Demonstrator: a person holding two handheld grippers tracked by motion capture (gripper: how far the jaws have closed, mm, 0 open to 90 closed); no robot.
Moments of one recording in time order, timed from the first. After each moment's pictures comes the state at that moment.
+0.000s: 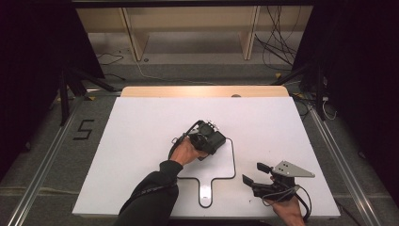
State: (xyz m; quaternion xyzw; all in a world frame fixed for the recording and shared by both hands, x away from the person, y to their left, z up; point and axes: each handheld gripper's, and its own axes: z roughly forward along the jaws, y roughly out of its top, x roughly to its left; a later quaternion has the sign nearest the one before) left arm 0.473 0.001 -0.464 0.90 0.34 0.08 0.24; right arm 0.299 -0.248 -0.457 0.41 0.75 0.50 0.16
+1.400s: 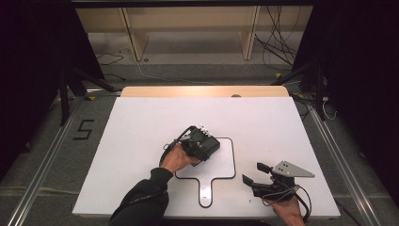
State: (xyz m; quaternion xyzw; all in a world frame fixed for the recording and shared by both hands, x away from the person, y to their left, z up) left arm 0.452 0.021 -0.466 0.91 0.34 0.08 0.25; right arm 0.299 -0.248 -0.457 0.41 0.75 0.50 0.16
